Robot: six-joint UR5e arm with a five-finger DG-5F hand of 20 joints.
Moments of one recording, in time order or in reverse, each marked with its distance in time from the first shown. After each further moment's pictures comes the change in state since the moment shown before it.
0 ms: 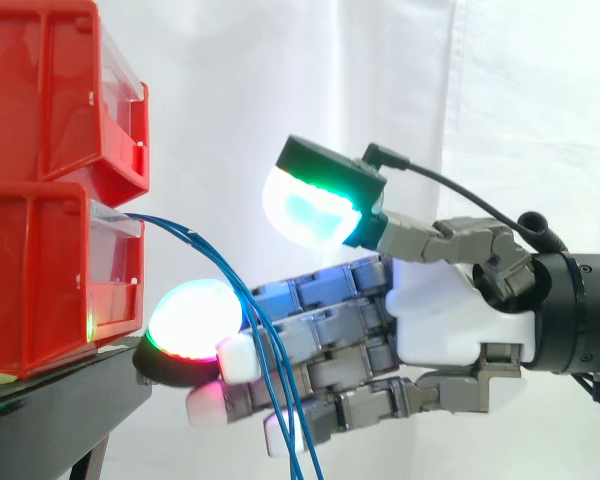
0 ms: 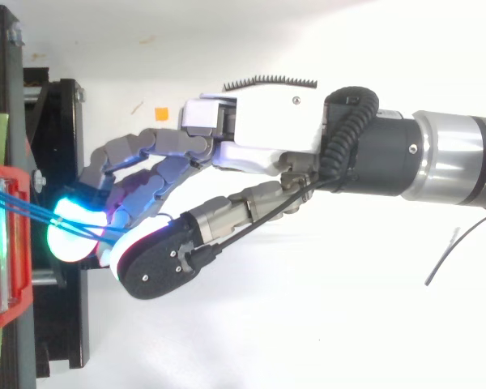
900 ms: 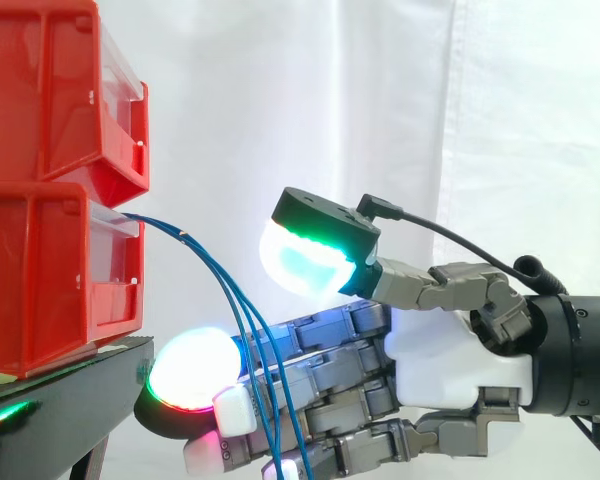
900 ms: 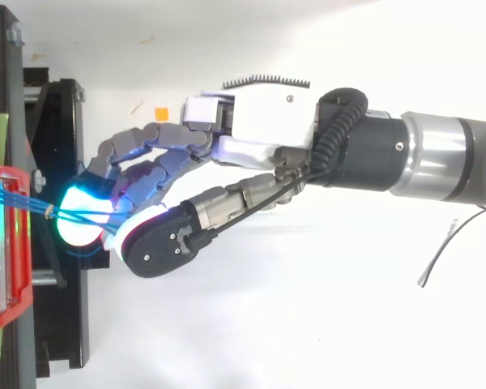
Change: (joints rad) arm -0.004 -0.024 -0.018 0.024 0.016 0.013
